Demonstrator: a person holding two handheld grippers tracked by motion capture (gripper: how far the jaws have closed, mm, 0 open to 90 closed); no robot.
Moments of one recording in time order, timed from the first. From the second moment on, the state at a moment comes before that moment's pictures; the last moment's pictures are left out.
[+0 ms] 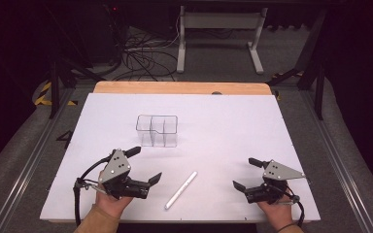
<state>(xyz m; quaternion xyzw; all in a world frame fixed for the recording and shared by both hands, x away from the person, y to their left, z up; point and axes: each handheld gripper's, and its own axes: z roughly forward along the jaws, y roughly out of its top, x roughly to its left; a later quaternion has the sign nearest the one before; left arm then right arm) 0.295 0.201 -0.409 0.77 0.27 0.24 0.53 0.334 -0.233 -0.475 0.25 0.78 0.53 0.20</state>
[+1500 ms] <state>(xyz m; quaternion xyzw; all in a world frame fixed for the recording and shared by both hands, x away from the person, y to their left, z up) 0.307 0.129 -0.389 0.82 0.32 0.10 0.45 0.334 -0.233 -0.475 0.25 0.79 0.53 0.20</state>
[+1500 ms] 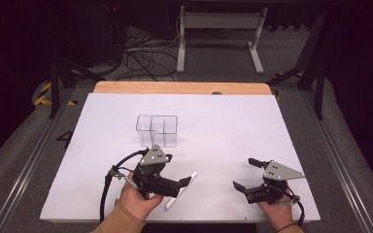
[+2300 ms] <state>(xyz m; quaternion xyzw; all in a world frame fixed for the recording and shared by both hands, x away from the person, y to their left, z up) 0.316 0.114 -0.398 0.85 0.35 0.08 0.38 0.335 -0.233 -0.476 0.25 0.79 0.53 0.19</state>
